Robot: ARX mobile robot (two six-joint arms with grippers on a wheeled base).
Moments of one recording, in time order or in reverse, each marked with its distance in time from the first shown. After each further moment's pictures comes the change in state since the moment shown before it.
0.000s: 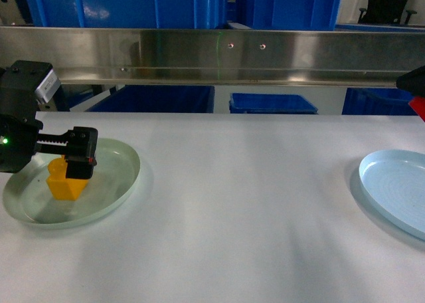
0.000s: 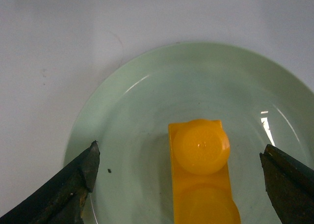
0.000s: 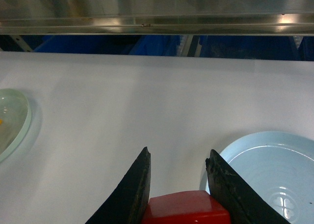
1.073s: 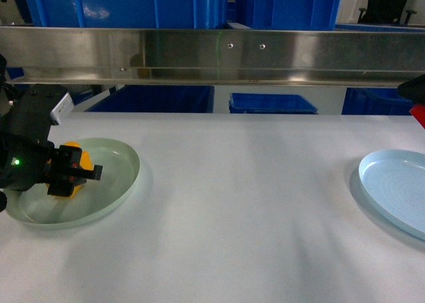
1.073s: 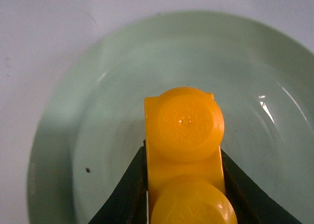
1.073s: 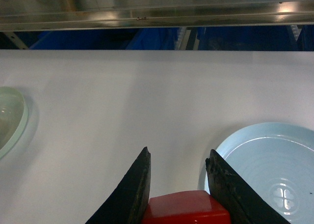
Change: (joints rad) left arm 0.002 0.054 -0.001 0.019 0.035 0.053; right arm 0.000 -0.001 -0.013 -0.004 0.011 0.015
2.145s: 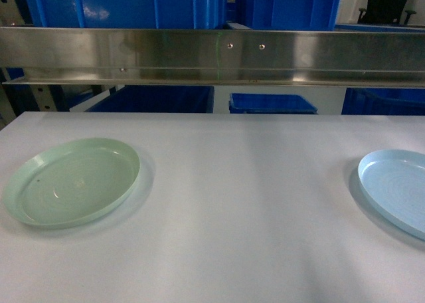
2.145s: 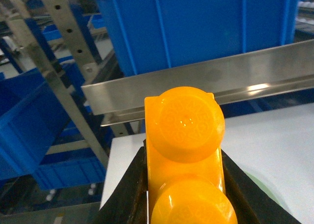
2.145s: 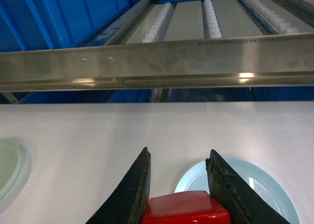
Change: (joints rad) left arm 0.031 -0.803 -0.228 0.030 -0.033 0.110; right arm -0.089 -0.242 0.002 -0.052 0.035 0.004
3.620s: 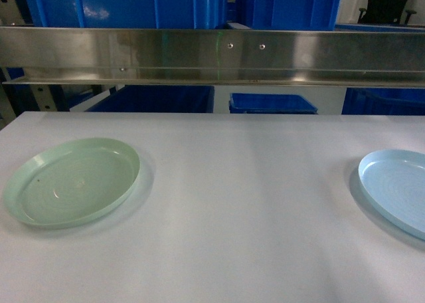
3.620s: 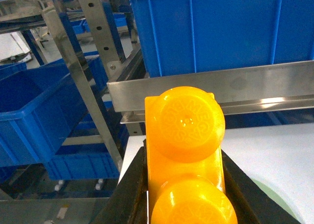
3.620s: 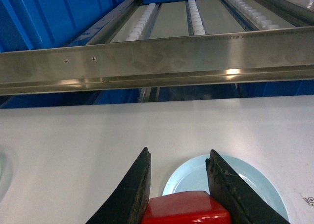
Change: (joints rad) left arm 0.051 -0.017 -0.006 0.025 -0.034 -0.056; right arm 0.011 0.005 -0.034 0.039 0.080 0.003
